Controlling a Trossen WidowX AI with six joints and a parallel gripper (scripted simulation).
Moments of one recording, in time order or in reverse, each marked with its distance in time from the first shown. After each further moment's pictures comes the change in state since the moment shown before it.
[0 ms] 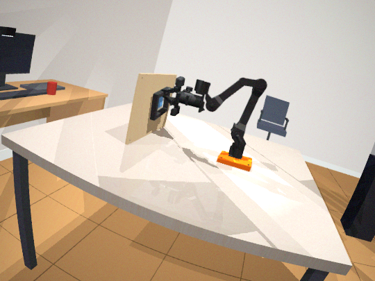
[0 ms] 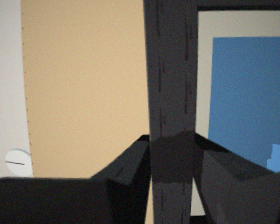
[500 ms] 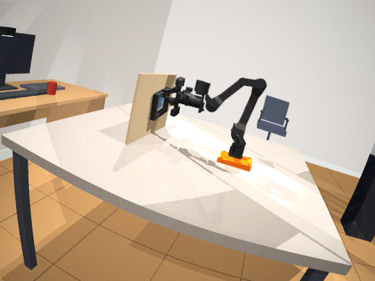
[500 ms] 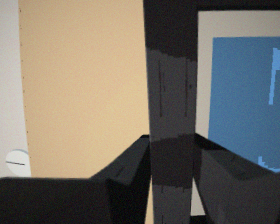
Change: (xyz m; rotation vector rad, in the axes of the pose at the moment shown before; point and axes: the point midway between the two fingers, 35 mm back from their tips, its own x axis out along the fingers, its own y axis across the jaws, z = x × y) arm 0.000 -0.002 0.000 0.000 -0.002 0.001
